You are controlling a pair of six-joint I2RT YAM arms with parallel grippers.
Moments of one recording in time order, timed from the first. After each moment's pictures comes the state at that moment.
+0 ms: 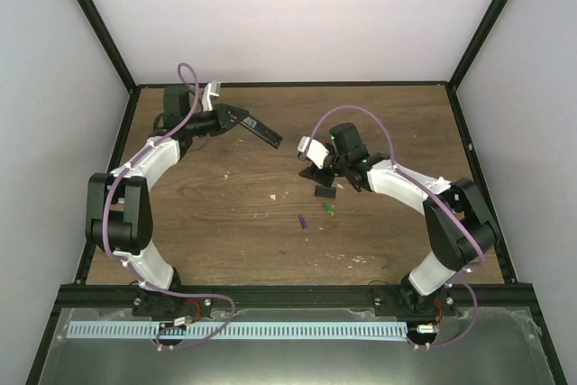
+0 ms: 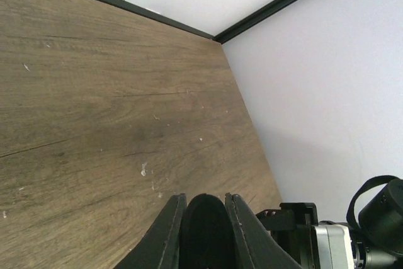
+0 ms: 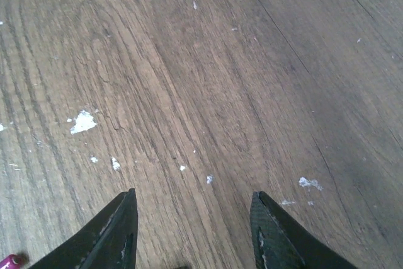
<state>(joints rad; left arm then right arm) -0.10 1.69 1.16 0.09 0.89 -0.64 0.52 1.60 0.97 -0.12 -0.35 -0.58</state>
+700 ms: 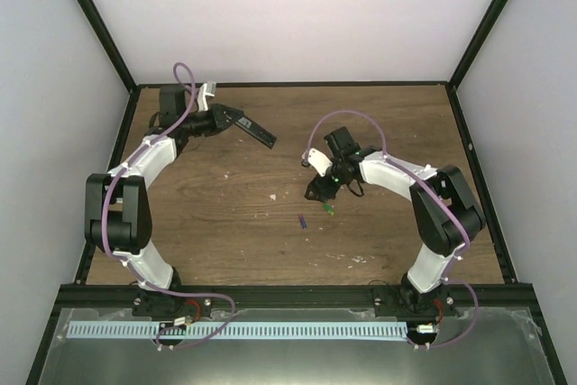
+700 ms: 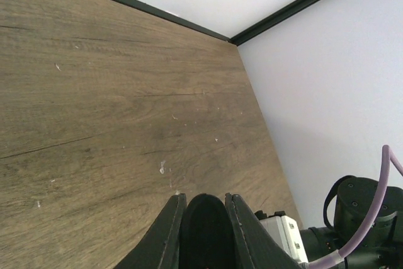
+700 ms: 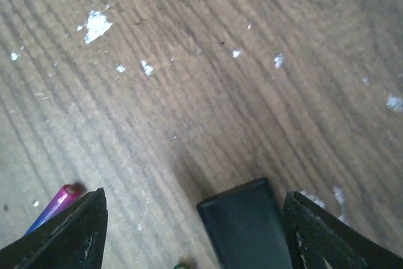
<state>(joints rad) -0.07 1.68 1.17 0.02 0.87 -0.59 0.51 1.72 1.06 -0.44 -0.33 -0.42</state>
